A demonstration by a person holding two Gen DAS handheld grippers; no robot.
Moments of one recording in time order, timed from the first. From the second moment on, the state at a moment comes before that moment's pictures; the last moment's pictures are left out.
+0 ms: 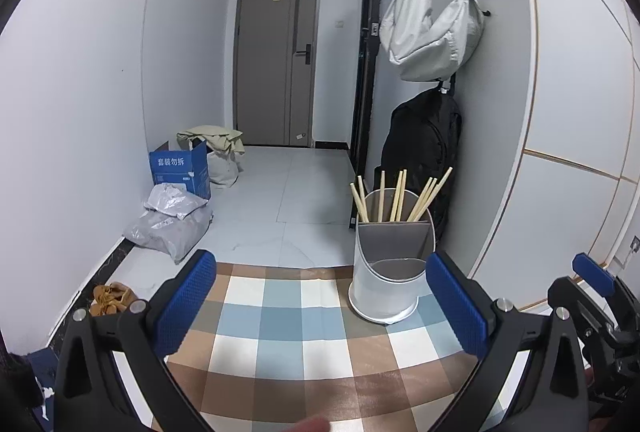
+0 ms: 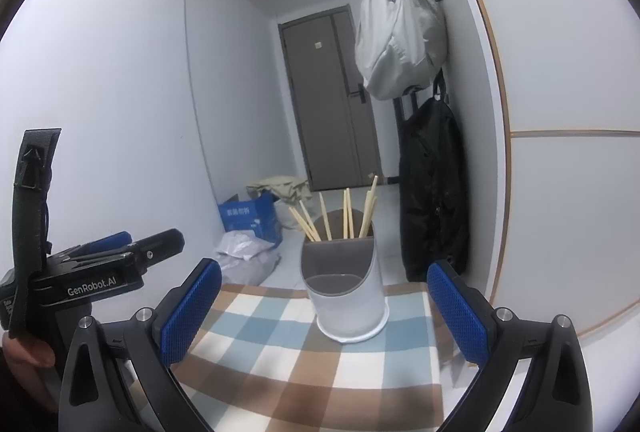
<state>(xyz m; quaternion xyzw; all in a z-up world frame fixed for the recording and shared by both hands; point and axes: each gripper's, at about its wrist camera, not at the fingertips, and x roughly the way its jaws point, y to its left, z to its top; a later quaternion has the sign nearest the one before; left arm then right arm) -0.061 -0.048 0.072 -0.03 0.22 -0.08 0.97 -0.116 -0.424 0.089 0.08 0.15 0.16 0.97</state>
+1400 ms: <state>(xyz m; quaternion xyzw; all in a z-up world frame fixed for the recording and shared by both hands) -0.061 -0.050 0.073 -0.03 0.22 -0.09 0.97 -0.121 -0.422 0.089 0.06 0.14 0.16 0.98</state>
